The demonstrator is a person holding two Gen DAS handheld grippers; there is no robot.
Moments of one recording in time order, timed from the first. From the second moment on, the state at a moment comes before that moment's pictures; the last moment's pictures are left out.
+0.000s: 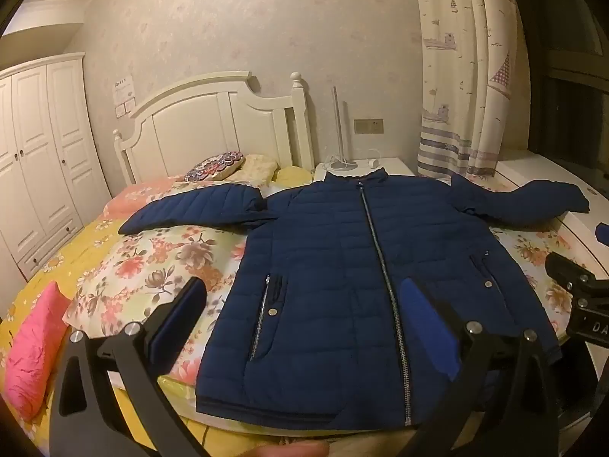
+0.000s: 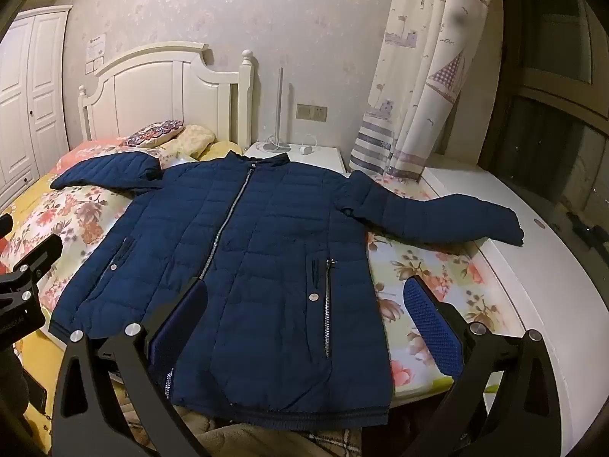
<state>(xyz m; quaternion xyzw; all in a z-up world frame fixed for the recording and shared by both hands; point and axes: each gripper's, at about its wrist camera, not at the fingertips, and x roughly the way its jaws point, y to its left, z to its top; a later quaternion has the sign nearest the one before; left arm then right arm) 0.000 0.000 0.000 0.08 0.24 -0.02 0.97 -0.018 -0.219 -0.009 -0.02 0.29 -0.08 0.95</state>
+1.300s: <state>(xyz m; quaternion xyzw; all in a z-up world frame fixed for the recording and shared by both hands) 0.005 0.002 -0.008 0.08 0.26 -0.02 0.96 -0.014 -0.214 -0.018 -0.02 0.30 -0.06 0.95</state>
